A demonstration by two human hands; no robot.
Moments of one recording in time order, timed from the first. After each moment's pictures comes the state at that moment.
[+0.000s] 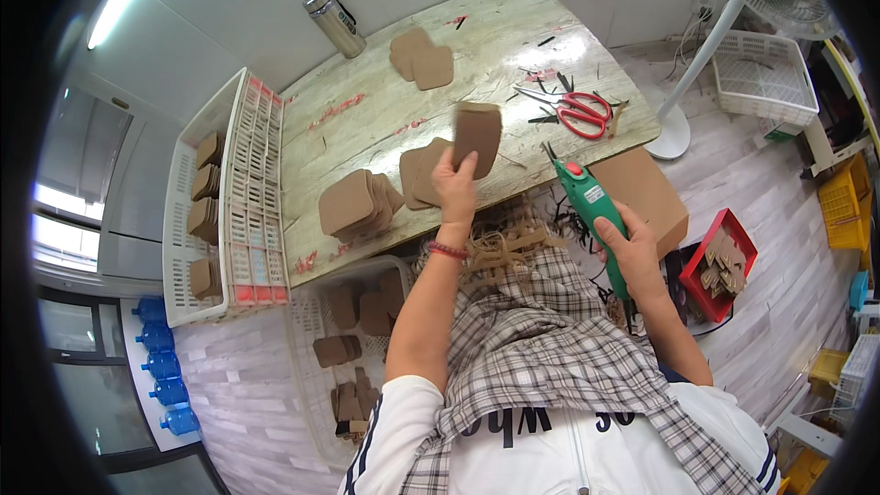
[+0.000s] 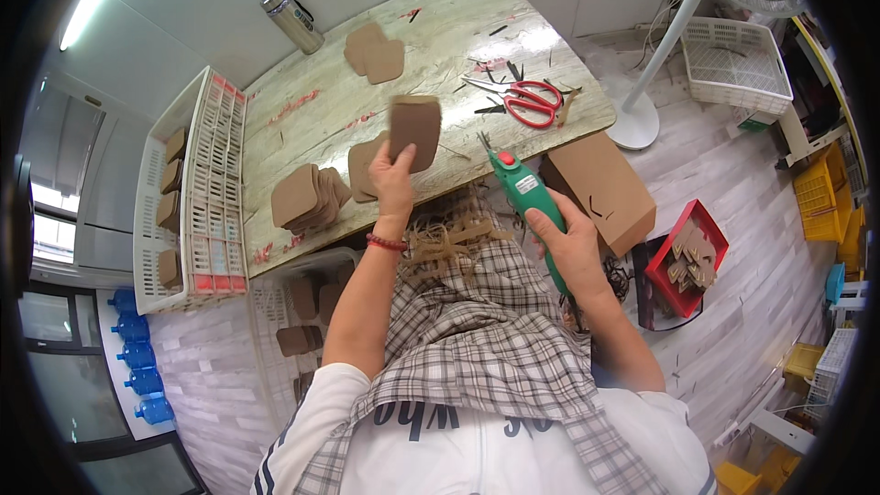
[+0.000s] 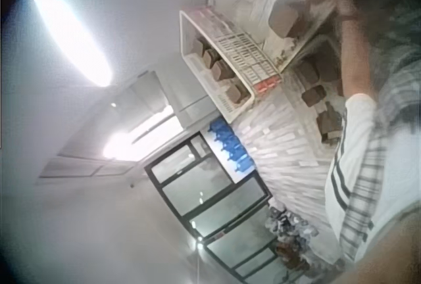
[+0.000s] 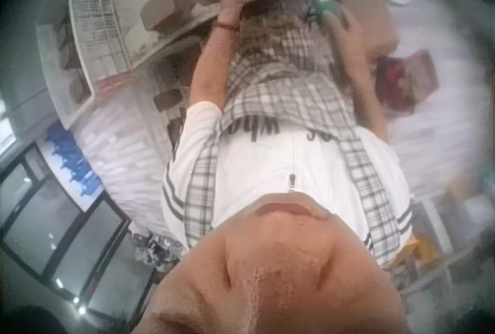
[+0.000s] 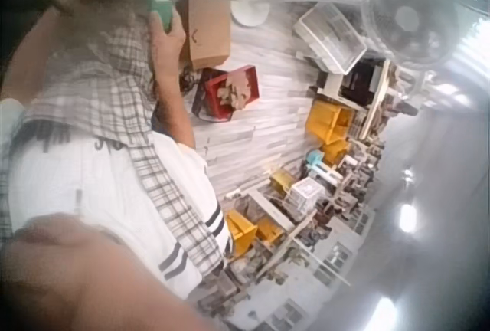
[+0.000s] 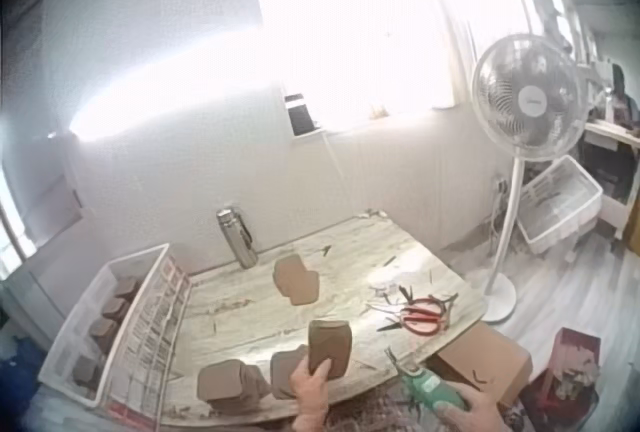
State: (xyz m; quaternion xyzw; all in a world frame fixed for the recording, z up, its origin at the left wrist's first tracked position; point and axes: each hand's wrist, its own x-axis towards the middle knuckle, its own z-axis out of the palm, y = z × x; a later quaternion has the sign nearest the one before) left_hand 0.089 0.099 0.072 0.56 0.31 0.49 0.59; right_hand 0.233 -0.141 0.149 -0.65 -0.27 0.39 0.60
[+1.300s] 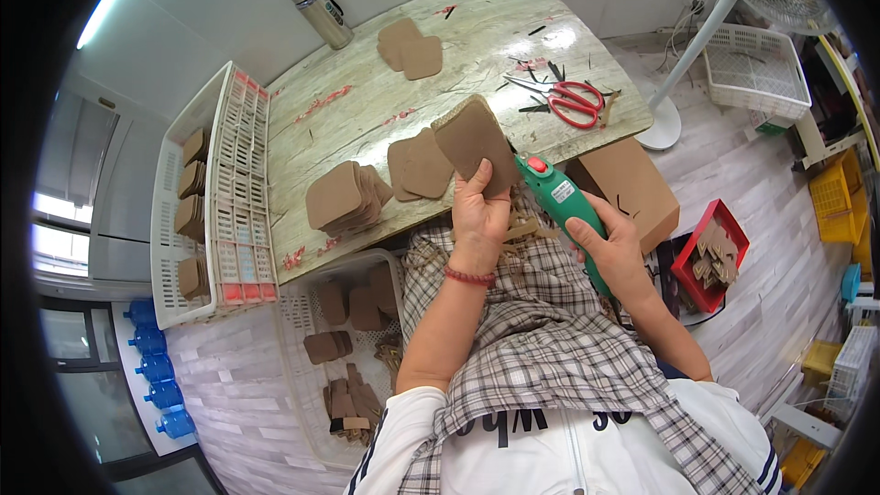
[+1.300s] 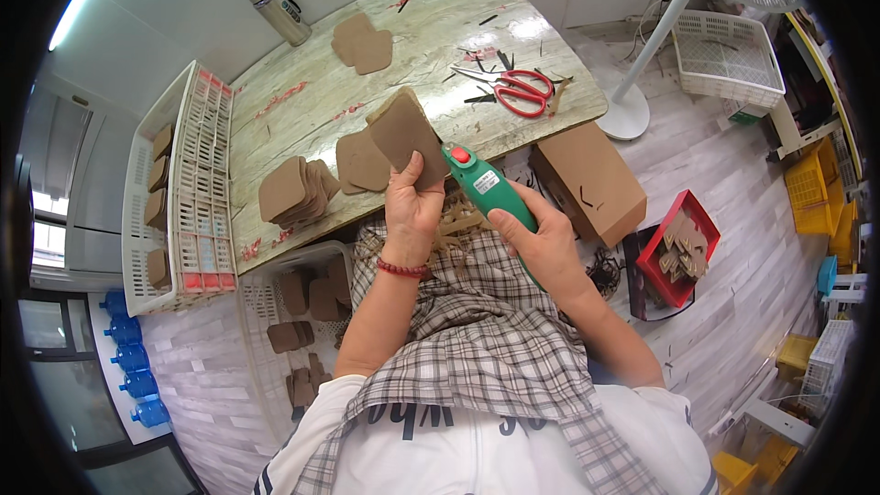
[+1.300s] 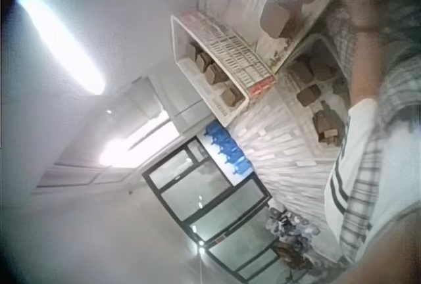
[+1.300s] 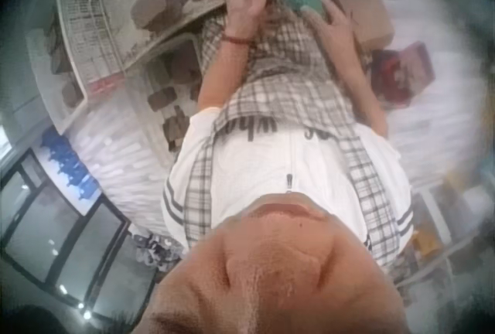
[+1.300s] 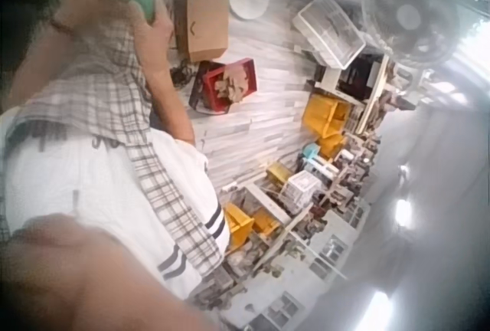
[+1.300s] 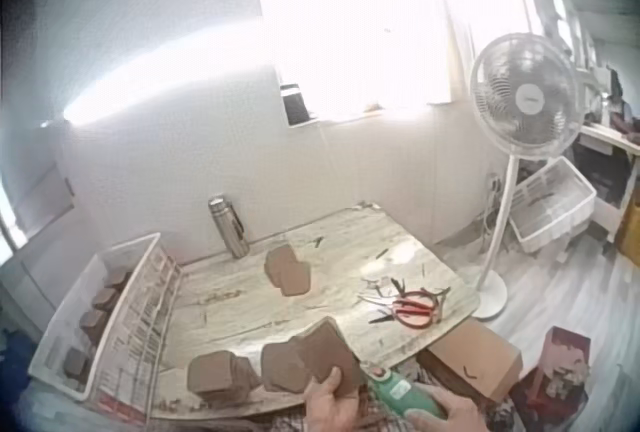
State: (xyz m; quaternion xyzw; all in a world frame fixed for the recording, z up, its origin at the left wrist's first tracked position) left_hand 0.103 0.031 0.097 0.11 0.16 0.49 0.85; right_hand 0.207 -0.131 0.170 -0.61 -0.30 0.41 0.60
